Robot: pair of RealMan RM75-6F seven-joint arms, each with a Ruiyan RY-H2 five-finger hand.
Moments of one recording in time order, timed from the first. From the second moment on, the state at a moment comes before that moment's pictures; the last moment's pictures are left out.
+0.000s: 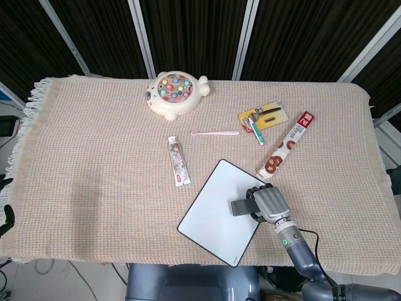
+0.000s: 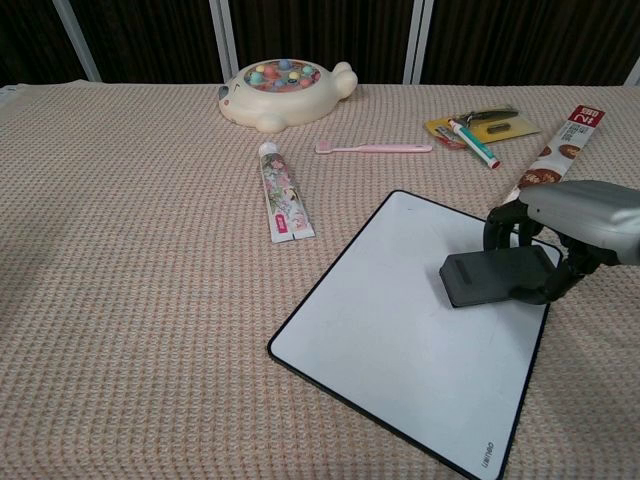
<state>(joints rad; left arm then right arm) -0.02 -1.02 -0.07 -1.76 1.42 1.53 0.00 0.55 -1.49 0.07 -1.64 -1.09 1.07 -0.50</state>
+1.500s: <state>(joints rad) -0.02 -1.02 -0.07 -1.76 1.42 1.53 0.00 0.53 -1.45 0.06 -1.70 -1.07 1.09 -0.51</state>
